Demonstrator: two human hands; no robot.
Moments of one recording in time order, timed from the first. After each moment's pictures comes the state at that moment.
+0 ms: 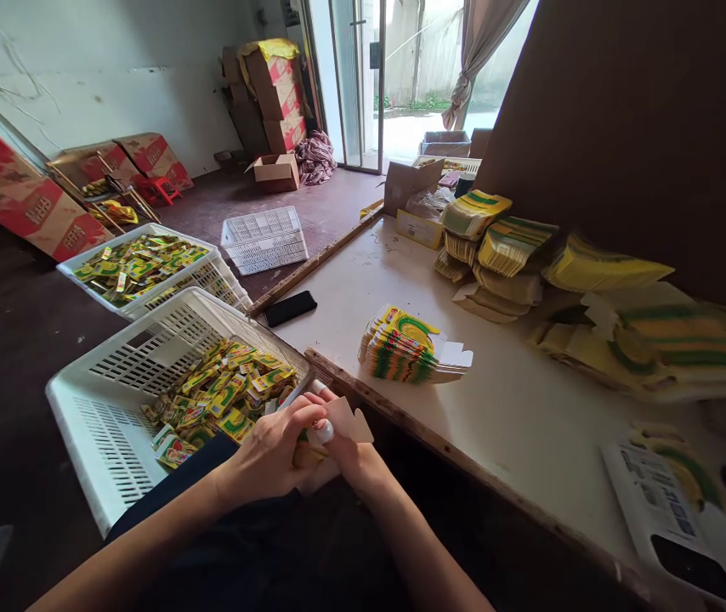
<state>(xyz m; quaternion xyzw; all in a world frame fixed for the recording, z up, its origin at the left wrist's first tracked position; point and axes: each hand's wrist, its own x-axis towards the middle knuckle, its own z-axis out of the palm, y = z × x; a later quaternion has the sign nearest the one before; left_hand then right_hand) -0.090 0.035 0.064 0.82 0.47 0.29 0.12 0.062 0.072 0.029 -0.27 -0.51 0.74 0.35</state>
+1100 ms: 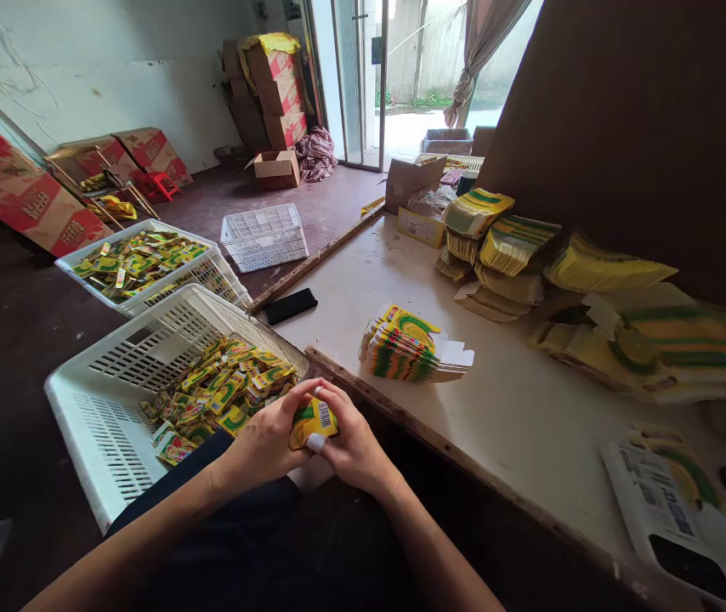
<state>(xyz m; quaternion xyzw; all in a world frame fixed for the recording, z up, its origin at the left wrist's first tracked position) -0.097 0.036 0.066 0.75 0.59 0.22 0.19 0.069 0.085 0.024 -0.24 -0.72 0.52 0.38</state>
